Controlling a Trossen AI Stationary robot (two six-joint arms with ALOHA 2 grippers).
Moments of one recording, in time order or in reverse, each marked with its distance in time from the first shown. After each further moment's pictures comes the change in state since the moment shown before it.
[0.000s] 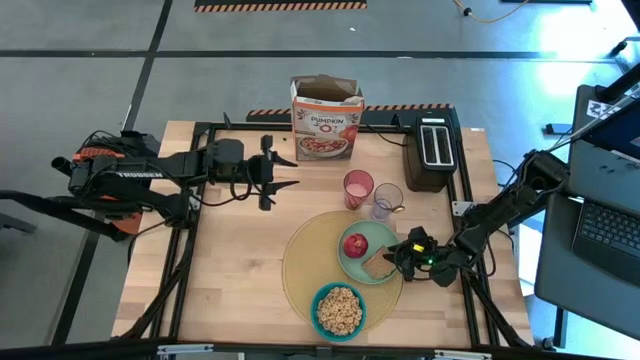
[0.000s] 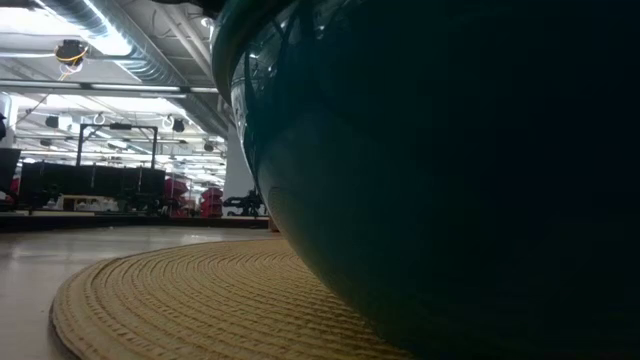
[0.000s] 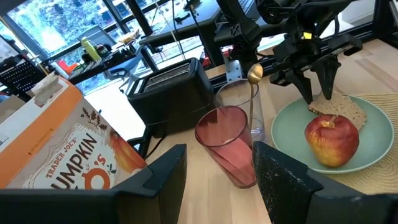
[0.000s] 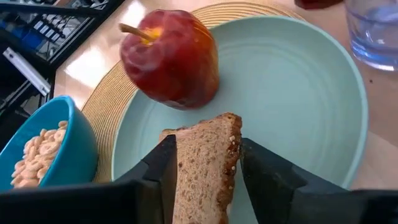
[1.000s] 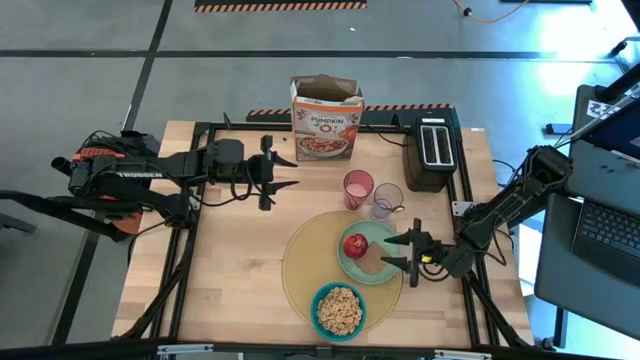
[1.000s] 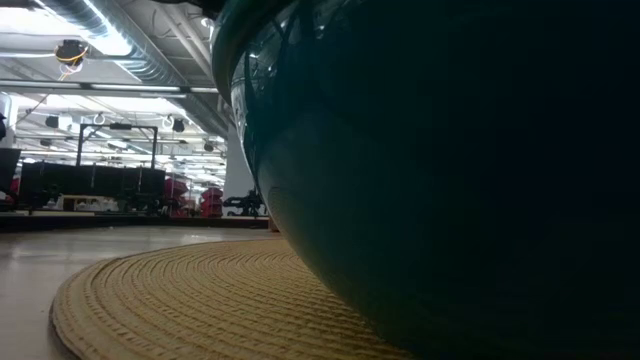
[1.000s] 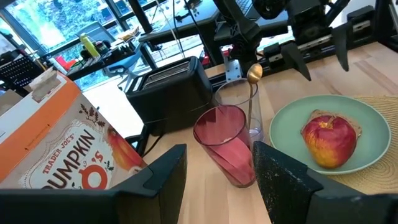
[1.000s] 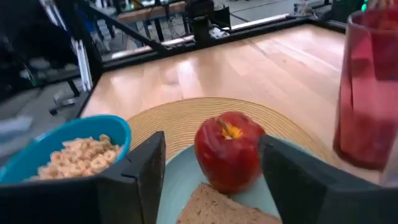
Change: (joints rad) left arm 0.000 0.000 0.000 -0.005 0.000 -0.022; right arm -0.009 -0.112 0.011 0.273 0.105 -0.787
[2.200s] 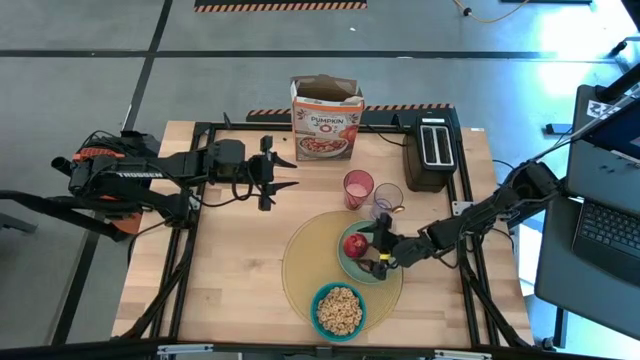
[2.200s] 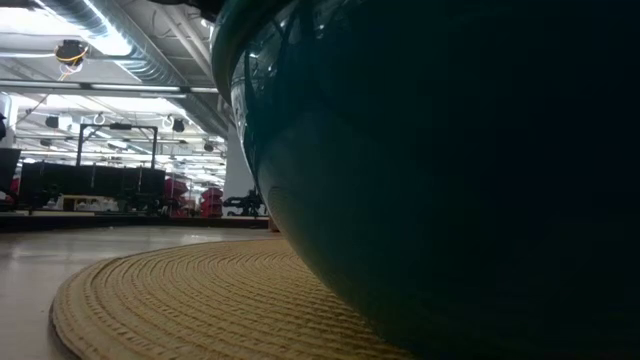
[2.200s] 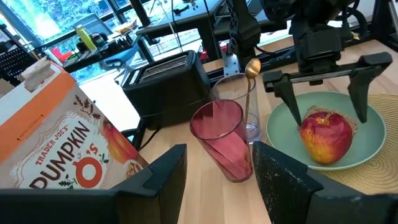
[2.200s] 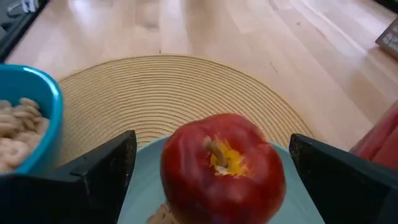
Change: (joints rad) left arm 0.000 0.000 0.000 -0.021 0.000 -0.022; right arm -0.320 0.300 0.240 -0.140 -0.354 -0.168
